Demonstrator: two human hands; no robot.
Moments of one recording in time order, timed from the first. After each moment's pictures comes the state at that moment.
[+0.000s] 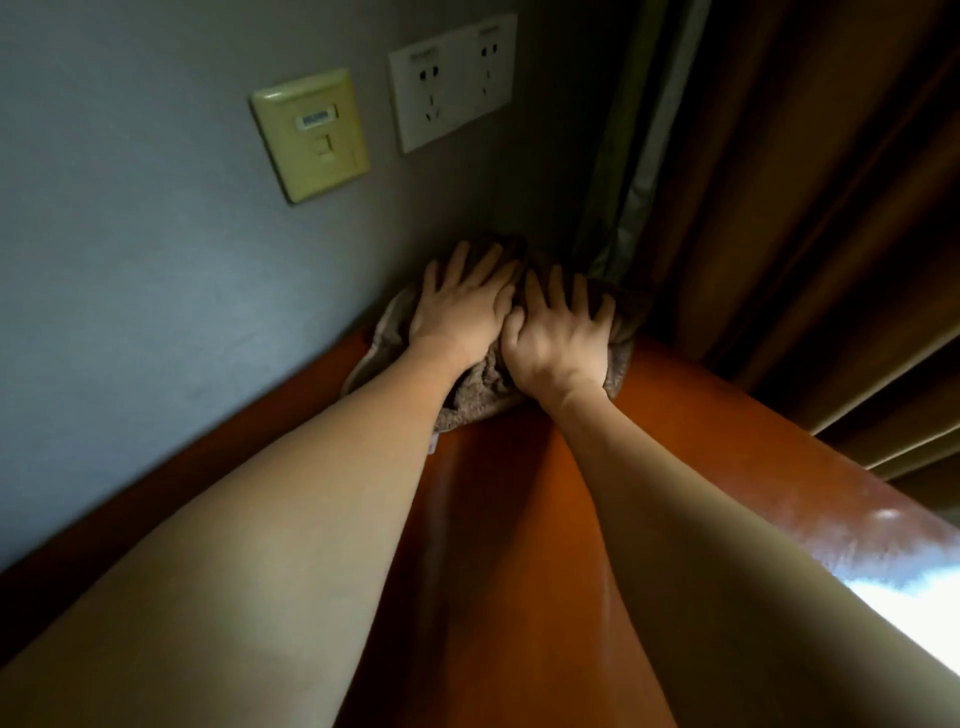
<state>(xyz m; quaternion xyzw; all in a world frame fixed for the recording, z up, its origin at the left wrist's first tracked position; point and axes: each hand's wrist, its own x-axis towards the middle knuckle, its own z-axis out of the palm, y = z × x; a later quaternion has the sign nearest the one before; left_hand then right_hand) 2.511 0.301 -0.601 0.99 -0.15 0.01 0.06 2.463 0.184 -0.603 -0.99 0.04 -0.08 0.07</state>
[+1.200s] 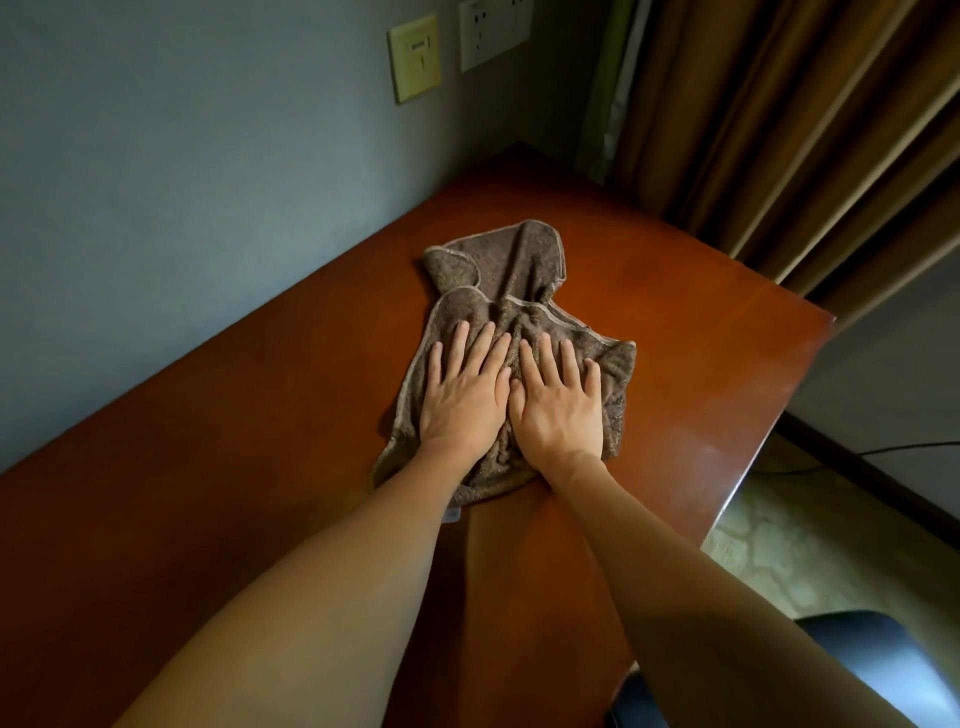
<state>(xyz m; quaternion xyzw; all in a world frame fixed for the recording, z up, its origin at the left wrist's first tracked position) 2.114 0.357 -0.596 0.99 -0.09 0.00 0.10 2.092 0.233 -0.586 -1.00 -0.01 0.03 0.05</state>
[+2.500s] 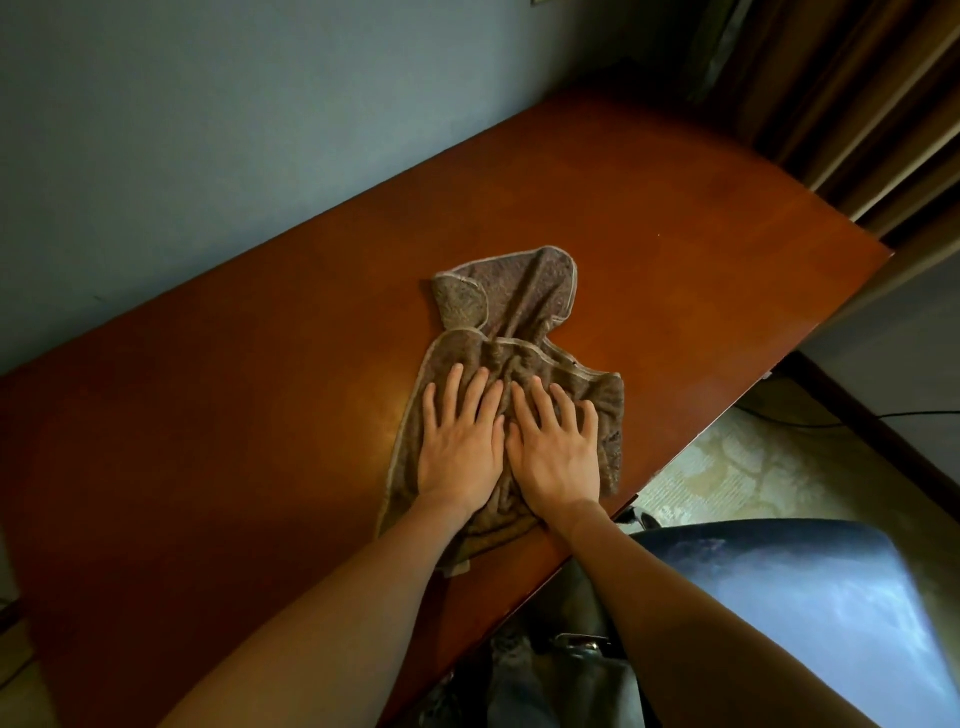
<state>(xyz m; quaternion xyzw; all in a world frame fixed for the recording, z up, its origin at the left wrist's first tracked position) 1.835 0.451 -0.596 1.00 -0.02 -0.01 0.08 1.842 0.318 -0.590 -0.99 -0.13 0.00 0.05</state>
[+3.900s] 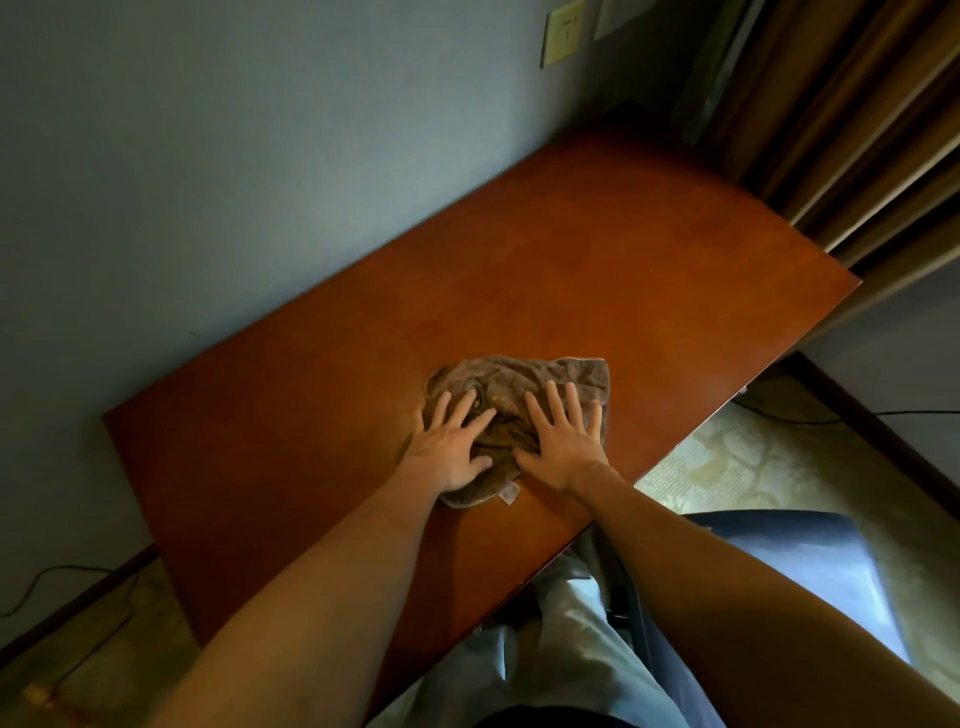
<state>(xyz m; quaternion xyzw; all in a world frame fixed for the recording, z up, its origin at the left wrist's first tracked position) 1.853 0.514 -0.492 0.92 -0.08 -0.36 0.09 1.871 0.313 -0.501 -0.95 -0.16 0.28 0.04</state>
